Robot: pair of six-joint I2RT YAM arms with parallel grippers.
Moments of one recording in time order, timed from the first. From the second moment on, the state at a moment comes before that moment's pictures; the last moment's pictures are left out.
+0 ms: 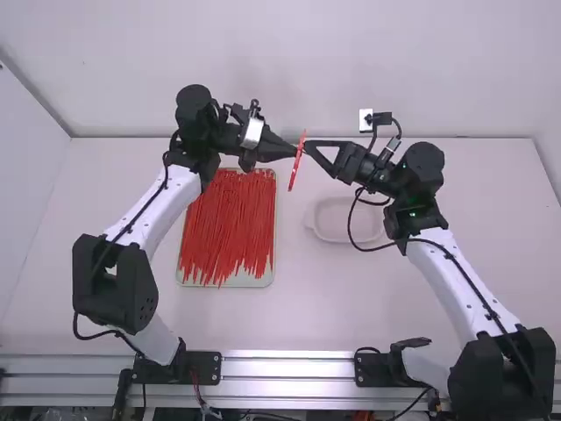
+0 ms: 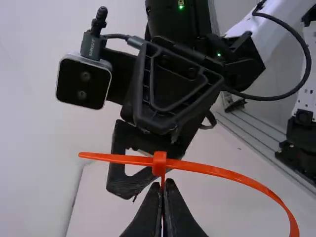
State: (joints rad) left arm -0.21 1.71 1.42 0.40 1.55 0.28; right arm 0.22 1.32 0.96 0.54 -0.94 1.00
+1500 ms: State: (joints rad) left arm -0.23 1.71 1.42 0.34 1.54 0.26; right arm 0.22 1.32 0.96 0.57 -0.94 1.03
